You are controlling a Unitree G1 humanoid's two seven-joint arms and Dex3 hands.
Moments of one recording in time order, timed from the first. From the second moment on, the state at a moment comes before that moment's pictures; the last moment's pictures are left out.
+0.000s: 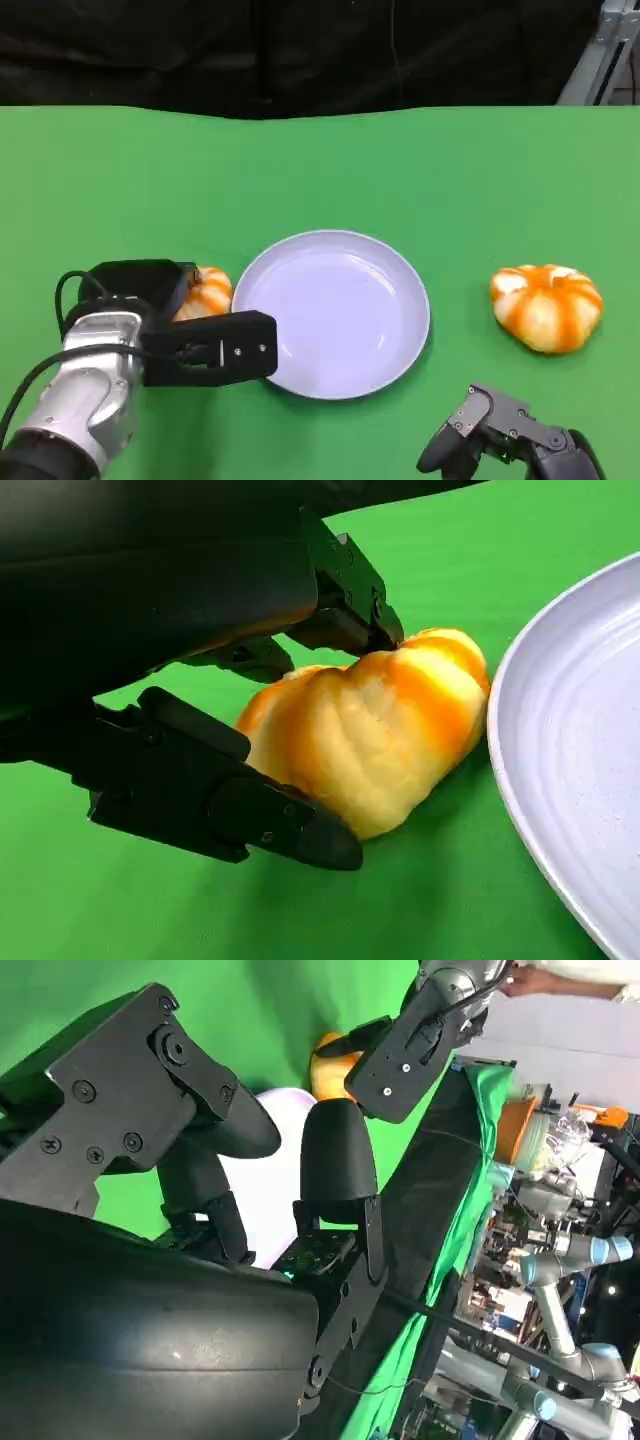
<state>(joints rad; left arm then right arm) -0.48 0.29 -0.47 0.55 0.90 0.29 -0.12 0.51 -0.02 0.28 -0.35 -0.26 -0.37 -0.06</state>
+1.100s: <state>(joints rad) -0.35 0.43 -0.39 0.35 0.86 0.01 0.29 0.54 -0.02 0.29 -0.38 -0.26 -0.36 -0.06</state>
